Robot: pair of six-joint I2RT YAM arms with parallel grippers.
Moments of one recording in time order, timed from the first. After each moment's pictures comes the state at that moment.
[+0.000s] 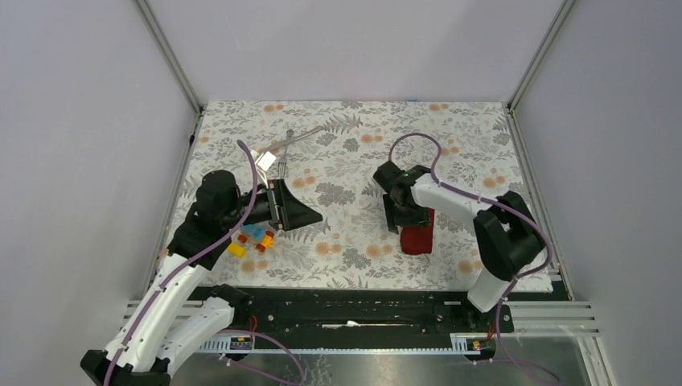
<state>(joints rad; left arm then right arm) -0.42 0.75 0.85 -0.37 0.78 -0.75 0.65 1.67 1.13 -0.92 0.25 0.53</state>
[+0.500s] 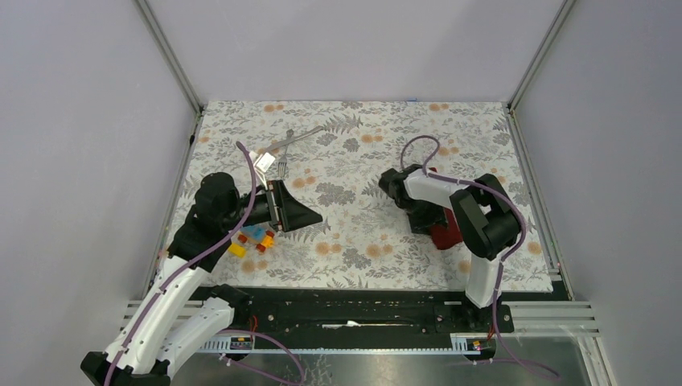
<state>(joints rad) -0.42 0.73 0.83 -0.35 0.78 -0.76 0.61 1.89 1.18 -1.07 0.56 0.55</state>
